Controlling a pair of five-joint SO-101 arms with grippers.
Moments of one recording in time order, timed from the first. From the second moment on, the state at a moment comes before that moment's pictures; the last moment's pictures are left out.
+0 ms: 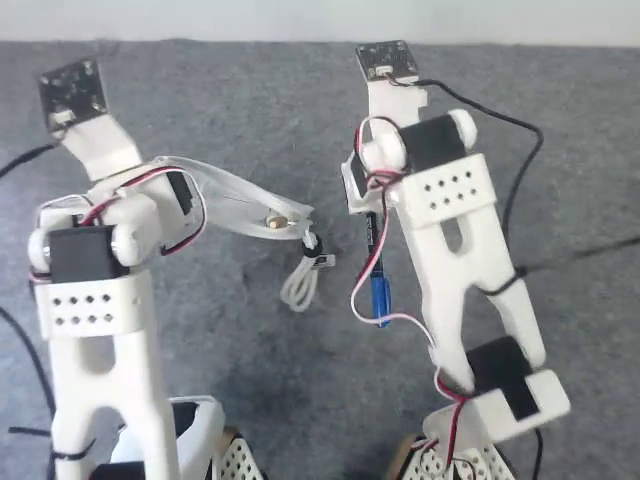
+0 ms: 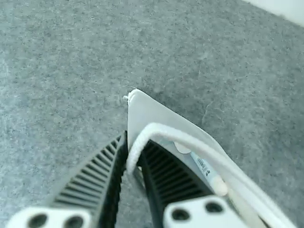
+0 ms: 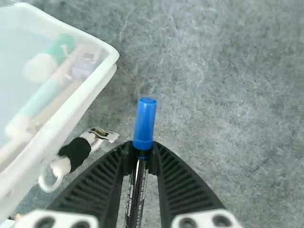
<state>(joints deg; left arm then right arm) -10.9 -34.7 16.0 81.2 21.0 -24.2 1.9 -23.2 100.4 -9.5</state>
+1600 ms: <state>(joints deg) -11.1 -34.7 17.0 79.5 21.0 -46.4 -39.1 -10.9 76.9 -9.5</state>
